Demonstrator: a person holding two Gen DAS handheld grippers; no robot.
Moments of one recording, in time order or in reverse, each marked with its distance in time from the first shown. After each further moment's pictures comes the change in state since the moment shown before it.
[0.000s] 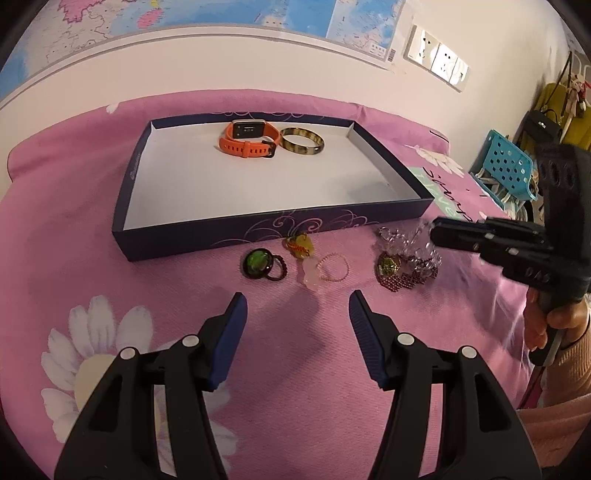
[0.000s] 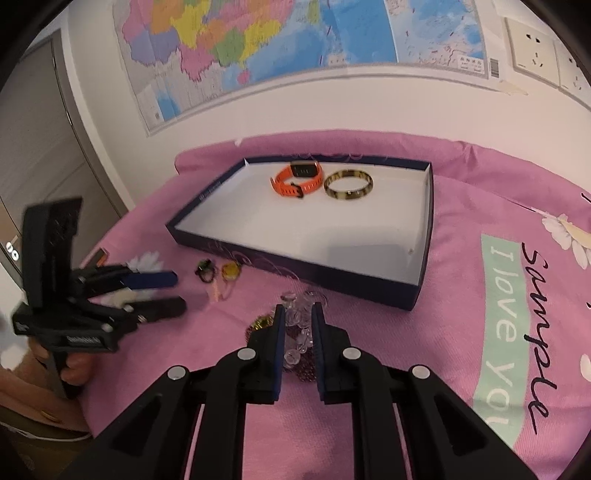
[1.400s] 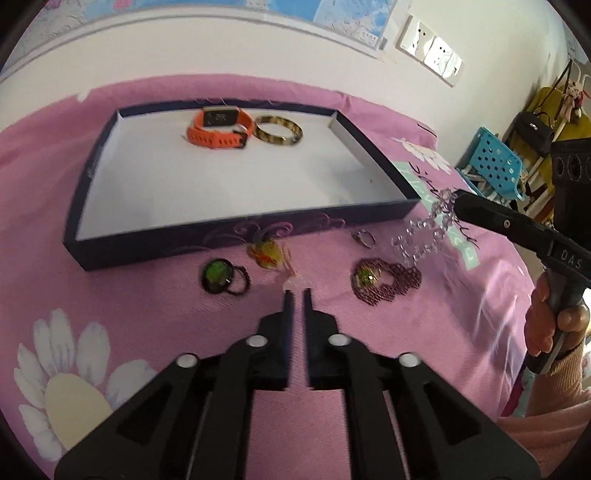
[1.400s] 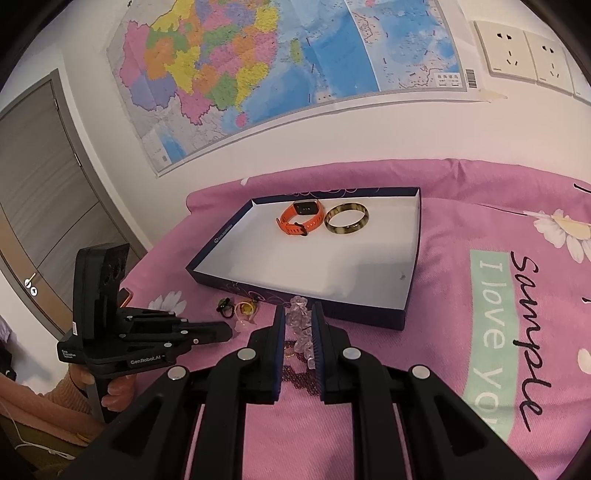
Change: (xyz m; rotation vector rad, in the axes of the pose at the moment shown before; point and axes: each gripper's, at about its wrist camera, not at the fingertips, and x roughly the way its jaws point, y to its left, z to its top) left arm 0.021 -0.009 0.012 -0.017 0.046 -0.077; right arm -0.030 -0.012 0.011 0.082 -0.095 0.061
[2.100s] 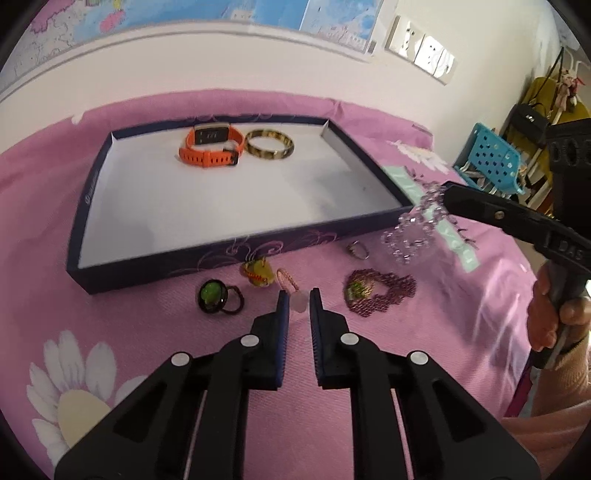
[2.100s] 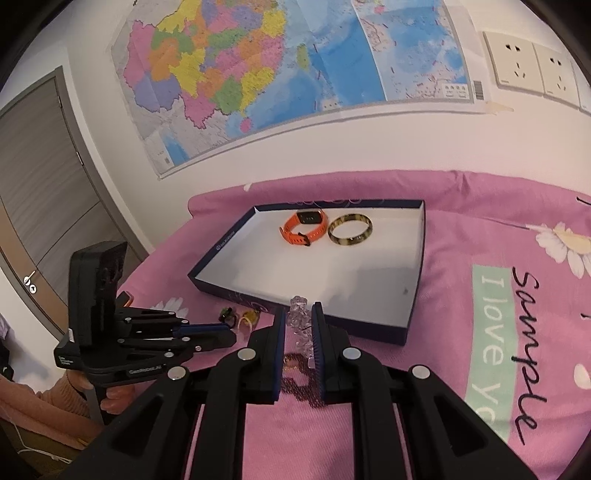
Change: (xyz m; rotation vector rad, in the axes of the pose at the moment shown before) left arm -0.008 -0.011 0.009 0.043 -0.023 0.001; right arm -0.001 0.003 0.013 -0.025 -0.015 0.005
